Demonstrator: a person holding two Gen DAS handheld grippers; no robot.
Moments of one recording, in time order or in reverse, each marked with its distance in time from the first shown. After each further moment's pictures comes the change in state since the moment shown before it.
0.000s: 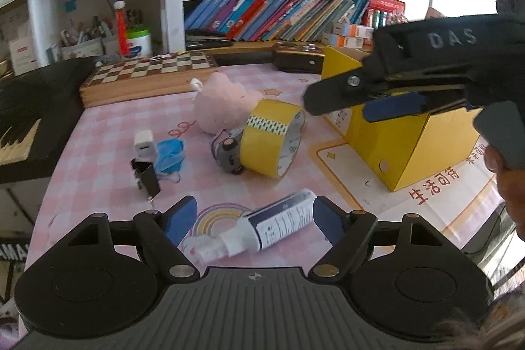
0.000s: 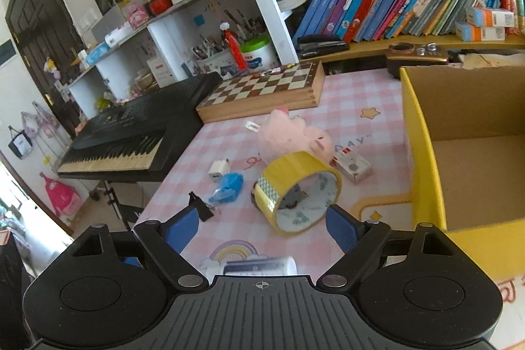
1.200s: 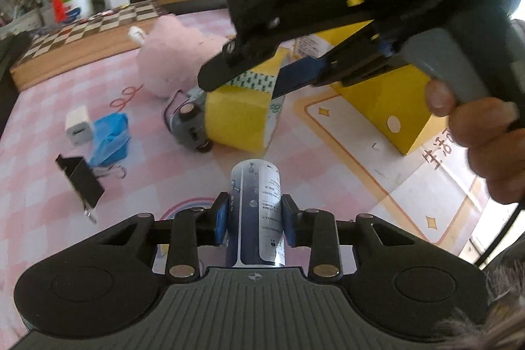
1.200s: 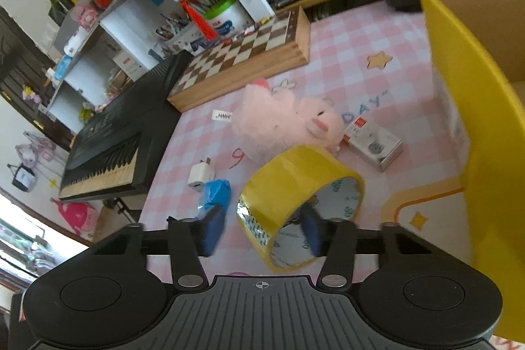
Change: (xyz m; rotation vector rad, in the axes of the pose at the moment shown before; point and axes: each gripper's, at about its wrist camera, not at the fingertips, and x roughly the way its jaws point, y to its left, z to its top) left arm 0.084 0.004 0.005 0.083 0.196 -0.139; right arm 0.100 -0.032 0.024 0.235 0.174 0.047
